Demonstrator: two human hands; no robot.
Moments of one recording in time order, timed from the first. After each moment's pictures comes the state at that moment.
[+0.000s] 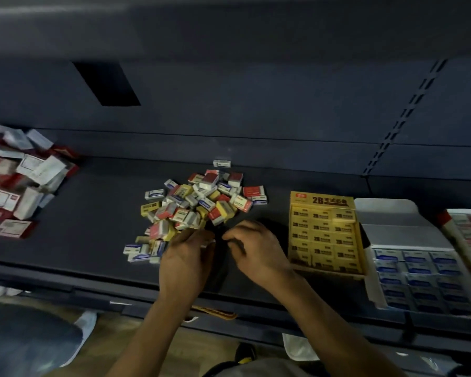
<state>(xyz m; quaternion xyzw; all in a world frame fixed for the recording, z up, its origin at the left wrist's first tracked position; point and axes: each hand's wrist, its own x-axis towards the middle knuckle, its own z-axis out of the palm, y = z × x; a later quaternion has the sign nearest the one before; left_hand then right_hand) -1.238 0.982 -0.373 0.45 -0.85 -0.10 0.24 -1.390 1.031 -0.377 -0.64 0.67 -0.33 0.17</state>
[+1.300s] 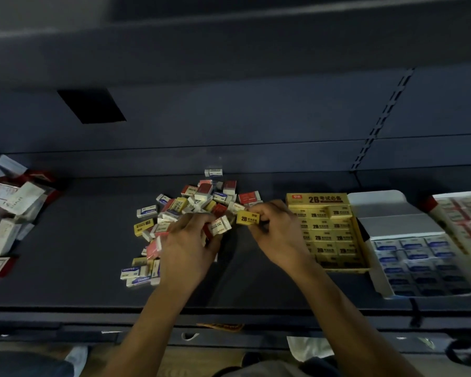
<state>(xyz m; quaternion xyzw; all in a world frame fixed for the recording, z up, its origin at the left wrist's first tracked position) -1.250 0.944 -0.348 0.42 -0.87 -0.11 0.23 -1.414 1.018 -0.360 -0.50 0.78 -0.36 0.13</state>
